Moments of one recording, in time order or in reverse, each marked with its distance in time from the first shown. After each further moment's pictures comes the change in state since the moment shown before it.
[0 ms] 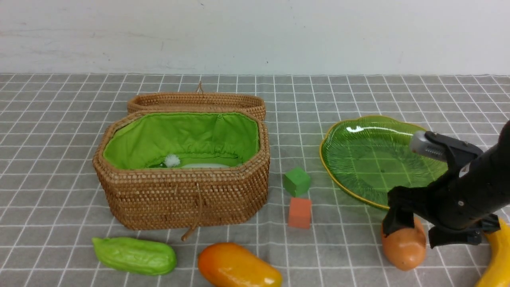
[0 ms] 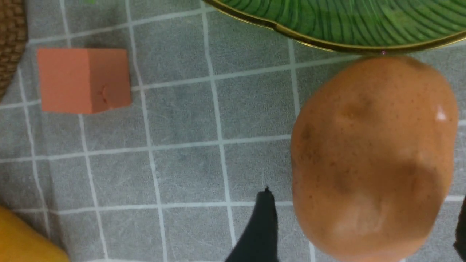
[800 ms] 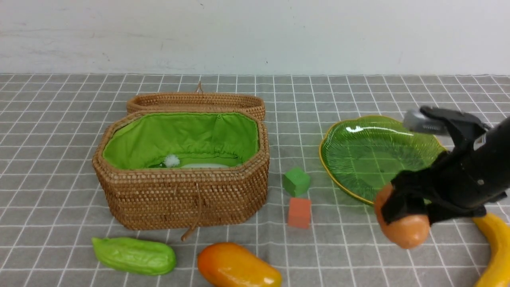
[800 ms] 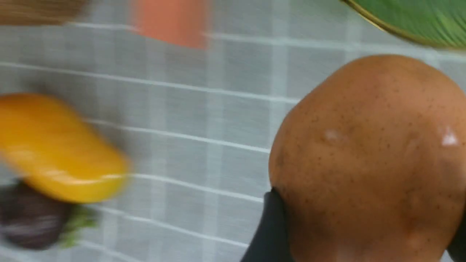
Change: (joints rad) right arm 0.082 -0.142 -0.142 0.081 0.187 -0.222; left arm 0.000 0.000 0.000 0.000 0.000 0.000
